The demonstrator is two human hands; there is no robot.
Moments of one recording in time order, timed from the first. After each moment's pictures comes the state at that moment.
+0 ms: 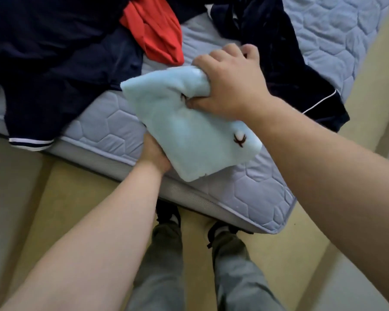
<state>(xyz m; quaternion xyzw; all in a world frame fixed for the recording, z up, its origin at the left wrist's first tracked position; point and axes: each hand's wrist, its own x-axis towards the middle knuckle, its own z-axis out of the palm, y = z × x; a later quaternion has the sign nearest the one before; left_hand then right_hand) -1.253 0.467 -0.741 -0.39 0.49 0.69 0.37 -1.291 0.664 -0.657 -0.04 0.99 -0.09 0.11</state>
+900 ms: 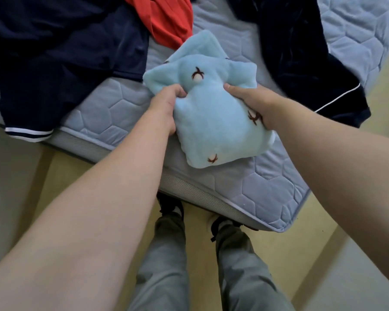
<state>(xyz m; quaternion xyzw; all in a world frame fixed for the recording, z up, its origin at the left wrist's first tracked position) -1.330 0.494 -0.749 -0.41 0.59 0.58 0.39 -1.274 0.701 -0.754 0.43 0.63 -0.54 0.34</state>
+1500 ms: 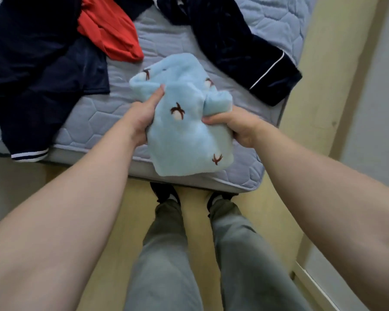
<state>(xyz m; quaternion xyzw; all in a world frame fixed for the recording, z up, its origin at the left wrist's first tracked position) -1.277 0.515 -0.668 -0.21 0.65 0.53 0.50 -1.147 0.720 -0.662 0.39 0.53 -0.69 0.31</state>
